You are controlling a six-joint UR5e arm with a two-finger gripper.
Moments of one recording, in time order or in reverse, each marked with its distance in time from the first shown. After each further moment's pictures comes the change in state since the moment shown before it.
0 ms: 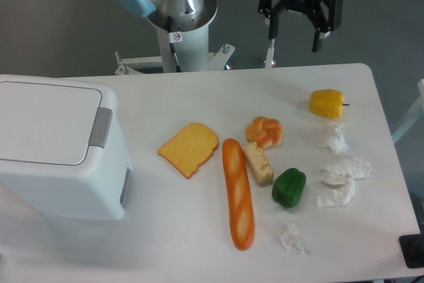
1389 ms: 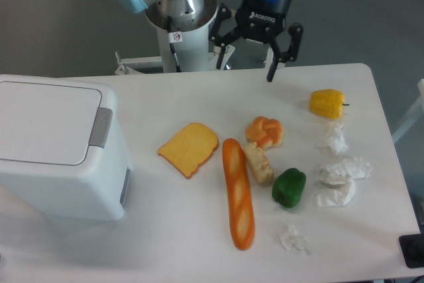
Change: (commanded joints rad) arm -0.193 -0.095 0.052 -0.002 -0.311 -0.873
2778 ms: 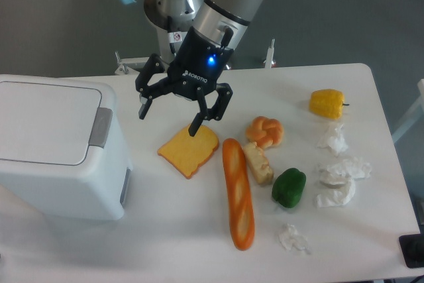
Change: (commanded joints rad) arm -0.209 -0.164 0.068 0.124 -0.041 -0.339
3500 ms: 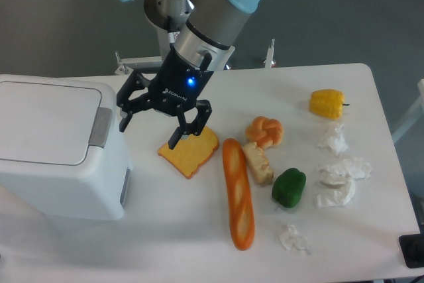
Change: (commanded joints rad) arm -0.052 -0.034 -0.003 0.000 0.006 0.002
